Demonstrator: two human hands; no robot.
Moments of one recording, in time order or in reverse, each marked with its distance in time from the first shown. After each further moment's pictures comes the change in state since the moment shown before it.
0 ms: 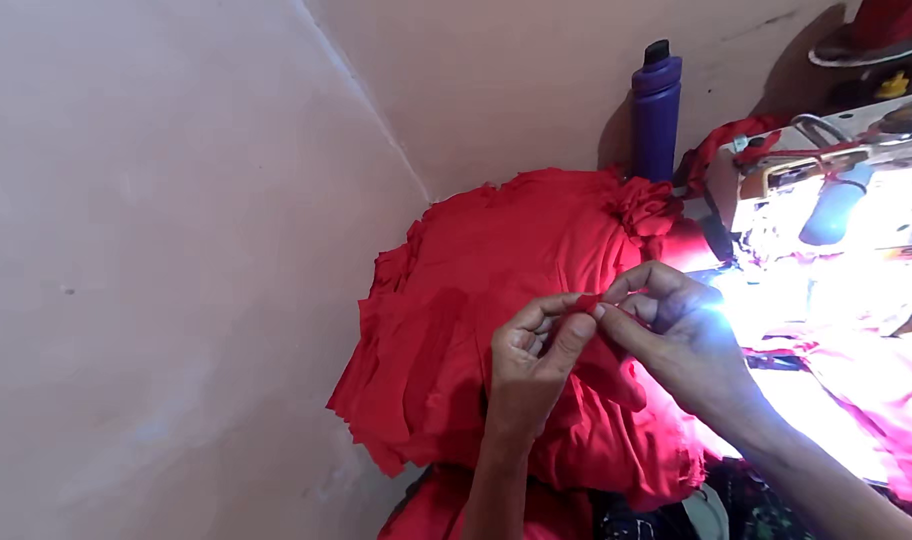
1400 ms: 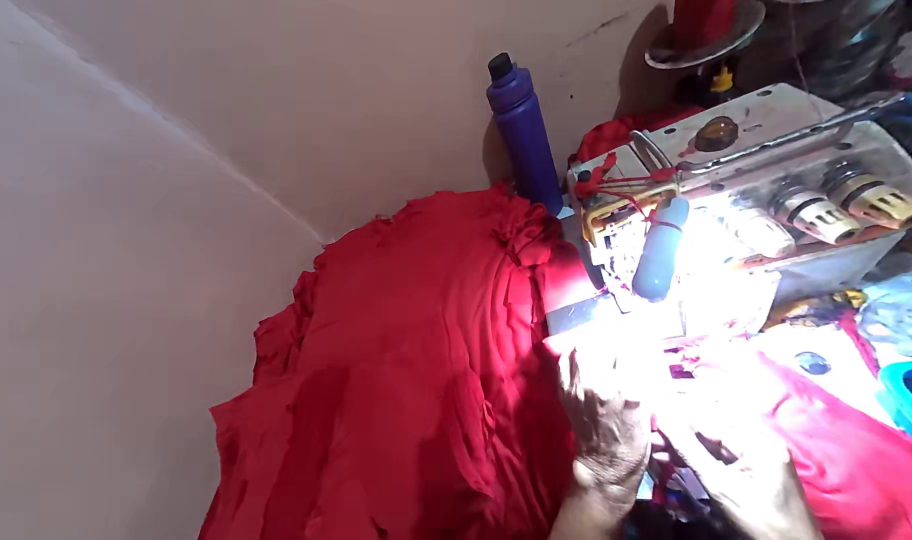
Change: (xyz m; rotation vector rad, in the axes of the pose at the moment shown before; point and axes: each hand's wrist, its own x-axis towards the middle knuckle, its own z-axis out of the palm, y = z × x) left_hand 0.003 -0.115 0.175 0.984 0.024 0.404; right_hand -0.105 0.068 -0.120 -0.364 0.405 0.232
